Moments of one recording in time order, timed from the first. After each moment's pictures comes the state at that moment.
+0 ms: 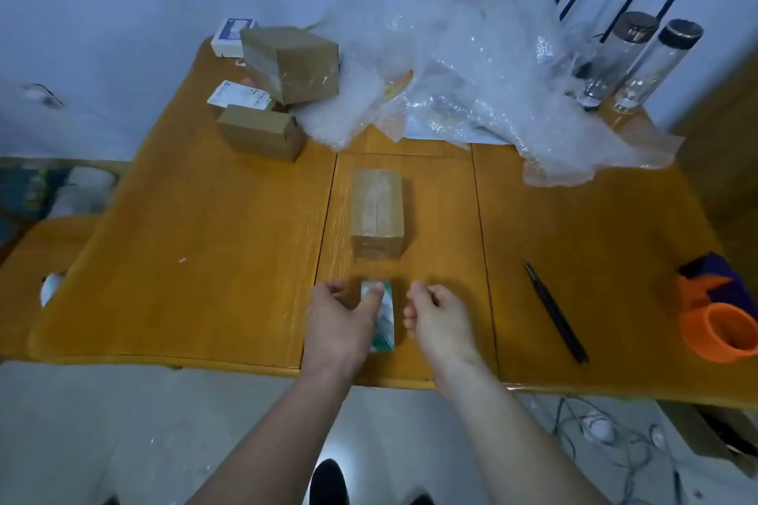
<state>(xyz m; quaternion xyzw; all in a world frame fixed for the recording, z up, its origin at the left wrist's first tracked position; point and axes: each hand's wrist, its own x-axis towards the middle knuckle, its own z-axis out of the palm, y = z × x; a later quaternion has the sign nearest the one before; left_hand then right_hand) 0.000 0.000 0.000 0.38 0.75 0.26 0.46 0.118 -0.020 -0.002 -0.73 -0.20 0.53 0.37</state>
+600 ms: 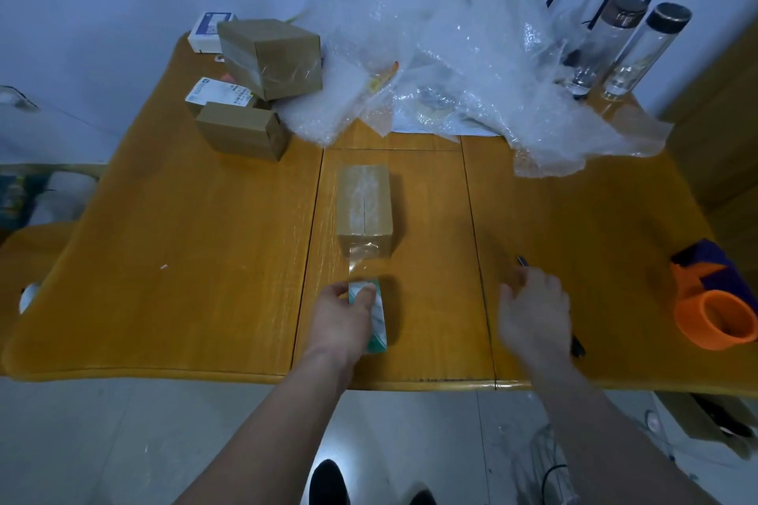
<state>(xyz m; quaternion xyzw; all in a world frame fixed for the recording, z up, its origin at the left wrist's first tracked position) 0.016 0.013 -0.002 0.30 0.72 0.25 0.57 0.231 -0.025 -0.035 -0.89 -0.37 0.21 0.14</state>
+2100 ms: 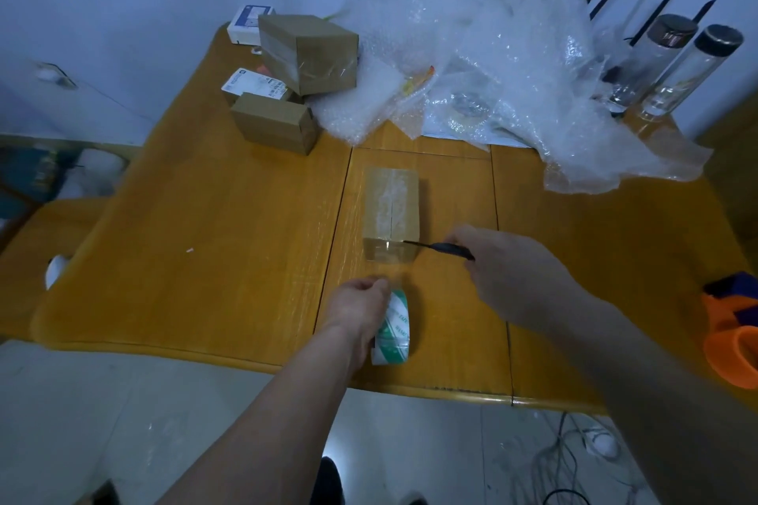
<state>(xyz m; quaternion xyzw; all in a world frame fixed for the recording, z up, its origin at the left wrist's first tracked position) 0.006 0.033 -0.003 0.24 0.71 0.21 0.63 0.206 0.035 0.032 -0.61 -0.78 0.11 0.04</state>
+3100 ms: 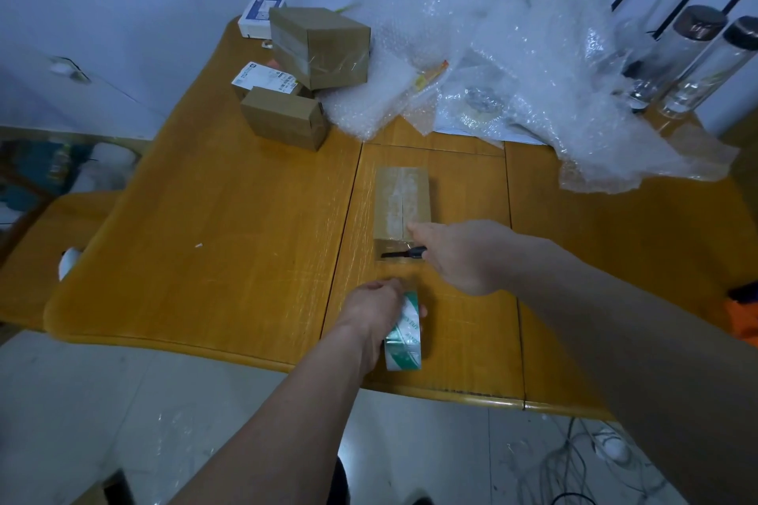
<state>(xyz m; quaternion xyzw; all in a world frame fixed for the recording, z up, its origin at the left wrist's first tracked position) 0.004 0.040 -0.029 0.23 0.67 0.20 0.68 0.169 0.093 0.014 -0.51 -0.82 0.21 -0.14</state>
